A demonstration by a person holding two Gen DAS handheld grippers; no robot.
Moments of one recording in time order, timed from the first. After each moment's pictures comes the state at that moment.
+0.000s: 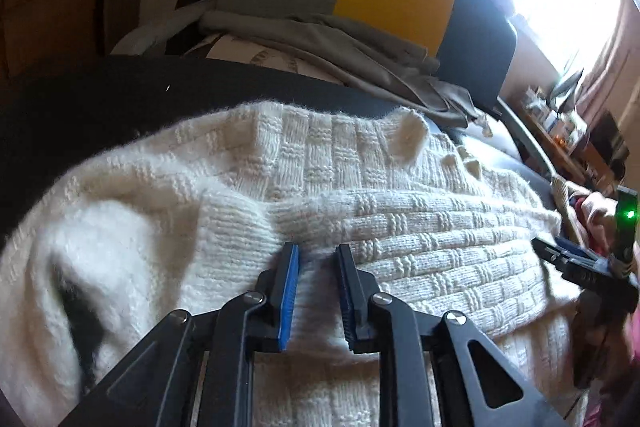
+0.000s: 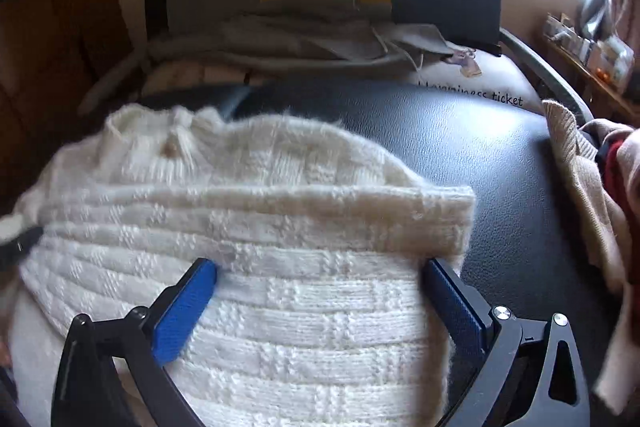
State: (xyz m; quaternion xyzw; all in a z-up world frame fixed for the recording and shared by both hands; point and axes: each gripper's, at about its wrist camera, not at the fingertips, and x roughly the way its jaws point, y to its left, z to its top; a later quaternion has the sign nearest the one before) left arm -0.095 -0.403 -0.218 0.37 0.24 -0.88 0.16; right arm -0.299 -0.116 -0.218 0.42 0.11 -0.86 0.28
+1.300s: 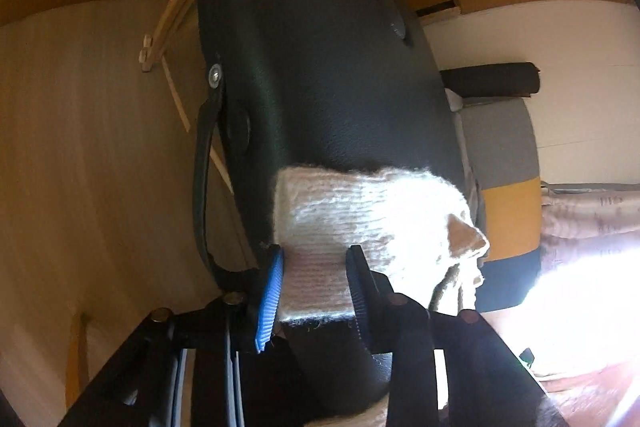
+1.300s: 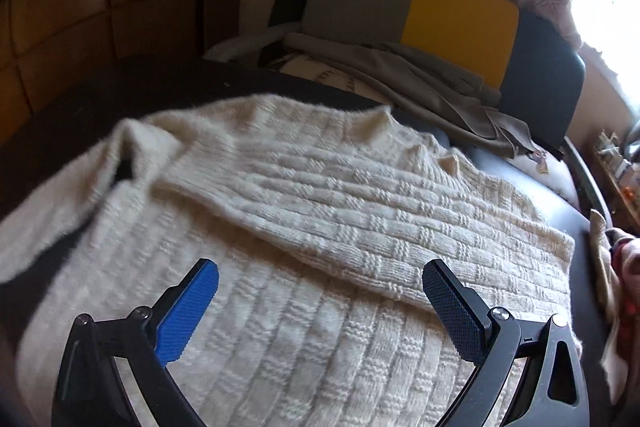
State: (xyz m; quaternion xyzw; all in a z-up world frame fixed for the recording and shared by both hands) left arm 0.333 -0.474 -0.258 0.18 0.65 -0.66 0.33; right arm -0.090 -0.245 -0.194 0.33 0.24 -0.84 0.37
